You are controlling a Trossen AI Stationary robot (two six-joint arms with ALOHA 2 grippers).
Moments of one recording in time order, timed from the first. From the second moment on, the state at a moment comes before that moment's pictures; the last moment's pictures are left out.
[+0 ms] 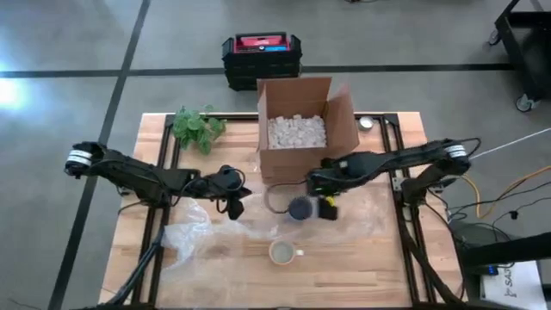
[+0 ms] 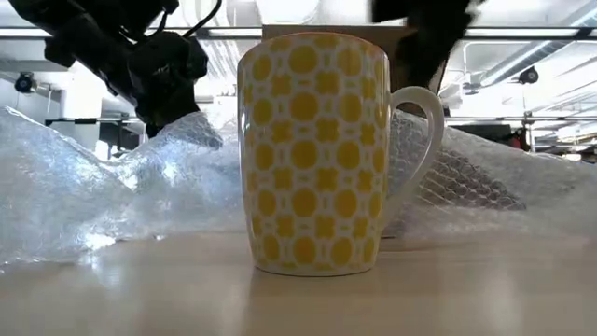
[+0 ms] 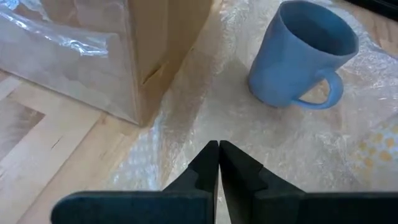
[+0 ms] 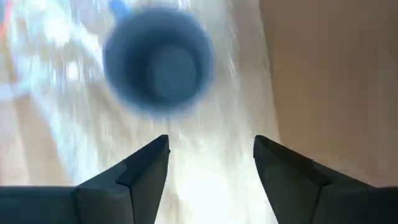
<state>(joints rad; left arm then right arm) -0.12 1.19 0.54 0.03 -0.25 -0.46 0.13 1.54 1.33 -1.16 0.05 0.28</state>
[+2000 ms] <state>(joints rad) -0.12 1.19 0.54 0.11 -0.25 -0.42 0.28 1.28 0.82 -0.40 0.24 0.30</state>
